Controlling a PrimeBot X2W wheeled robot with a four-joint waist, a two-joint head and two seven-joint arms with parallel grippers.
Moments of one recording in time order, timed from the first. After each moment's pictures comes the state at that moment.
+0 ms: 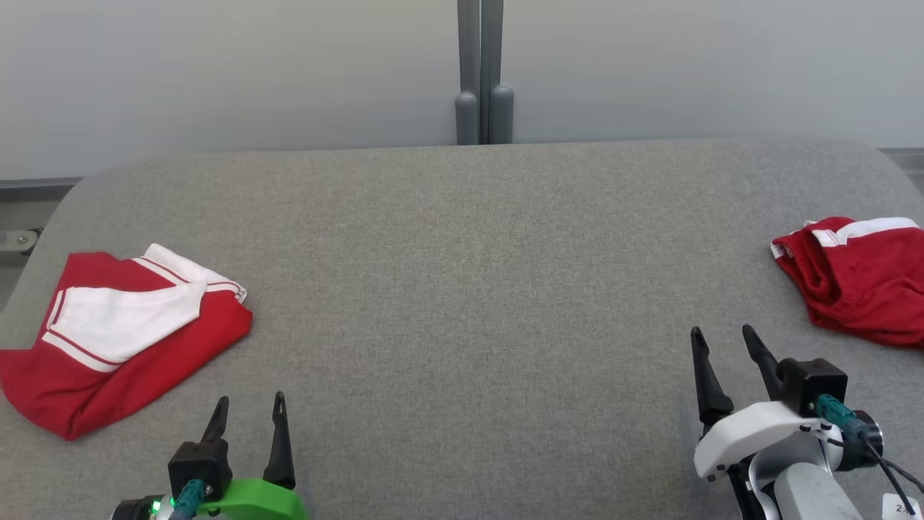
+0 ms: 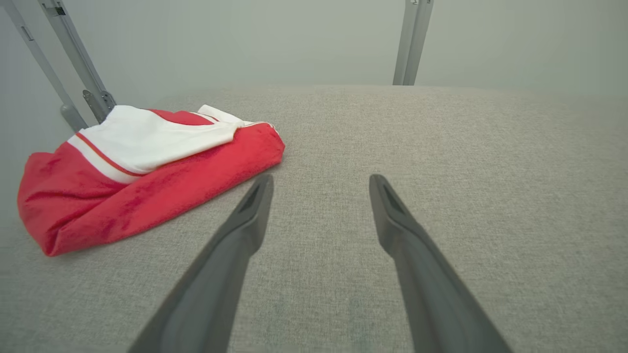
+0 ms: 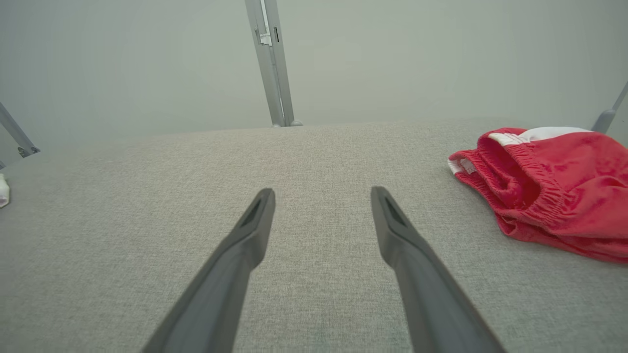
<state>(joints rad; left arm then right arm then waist) -0.06 0.05 -0.05 0.45 -0.12 -0.01 -0.26 -0.18 -0.05 -0.04 0.47 0.12 0.13 -0.26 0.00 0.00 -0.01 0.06</state>
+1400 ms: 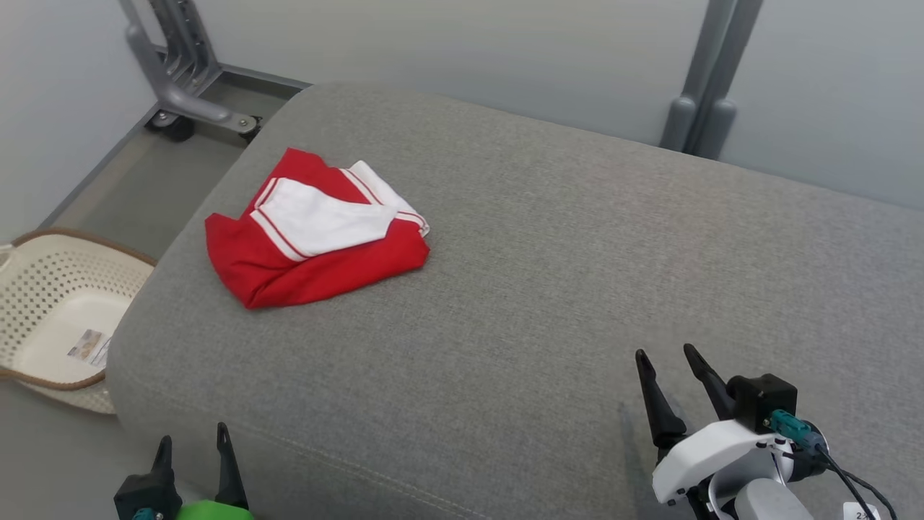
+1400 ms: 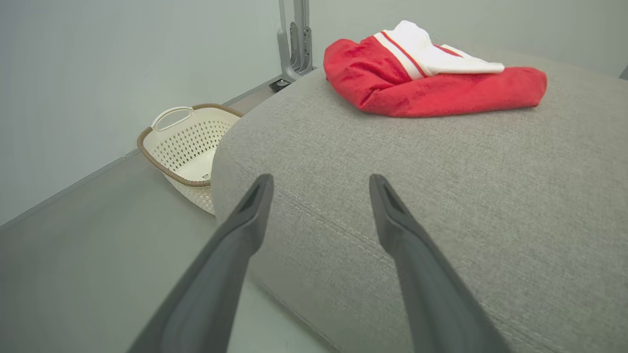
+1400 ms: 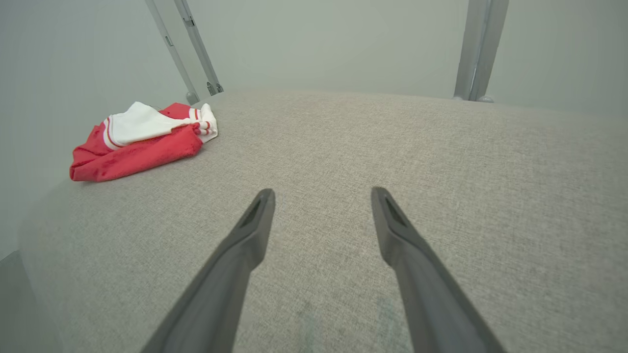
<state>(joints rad) -0.02 0.05 0.09 0.48 -0.13 0.02 -0.26 -0.14 -0.05 0.12 0.46 0.23 0.13 -0.26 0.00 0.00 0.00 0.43</state>
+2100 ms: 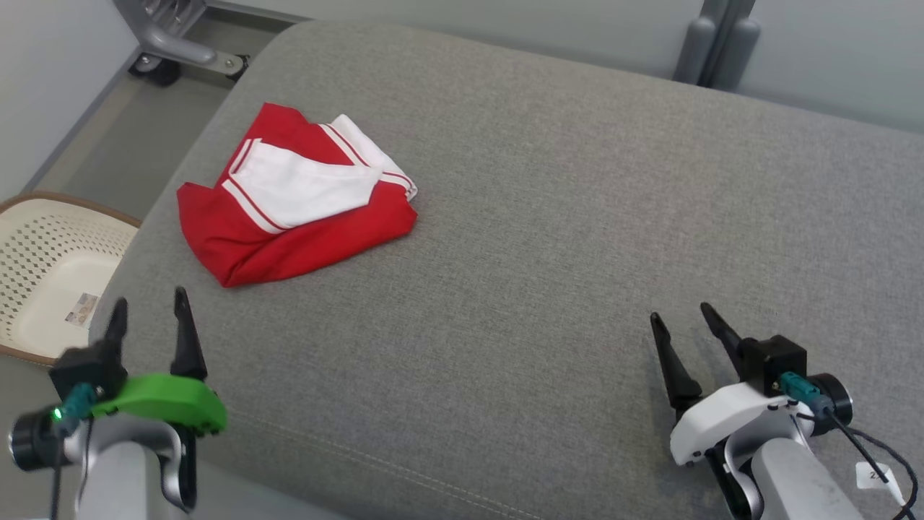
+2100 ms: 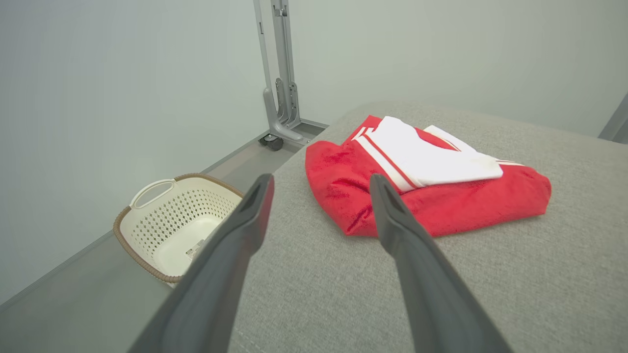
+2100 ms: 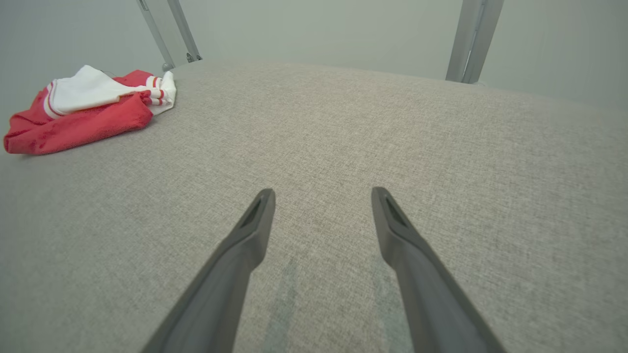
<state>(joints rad) -0.28 0.08 0.16 0.53 -0.13 -0.07 -0.26 -0.22 -0.09 0.11 0.47 0.14 0.13 -0.26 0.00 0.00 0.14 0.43</state>
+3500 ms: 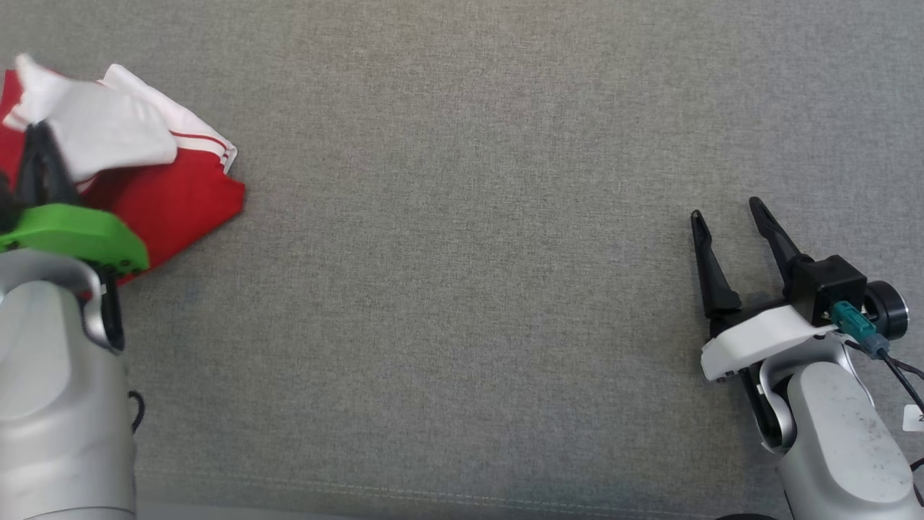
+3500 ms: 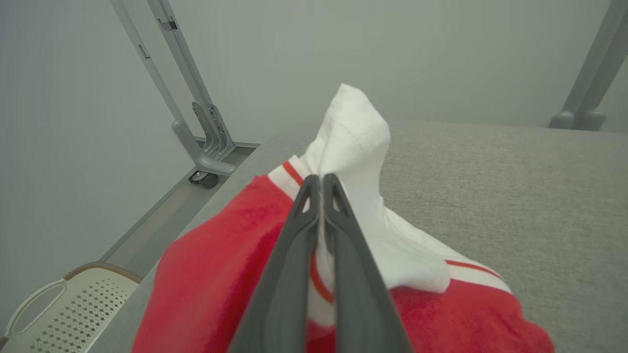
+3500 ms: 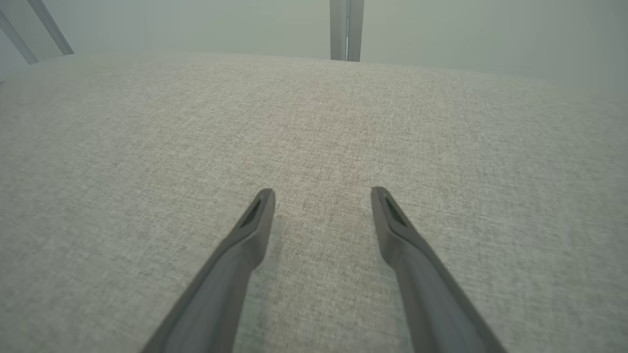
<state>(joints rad) -0.73 0.20 0.19 0.78 -0.09 -0.06 -0.26 -0.33 -0.15 0.05 0.32 0.08 0.13 -0.26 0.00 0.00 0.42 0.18</state>
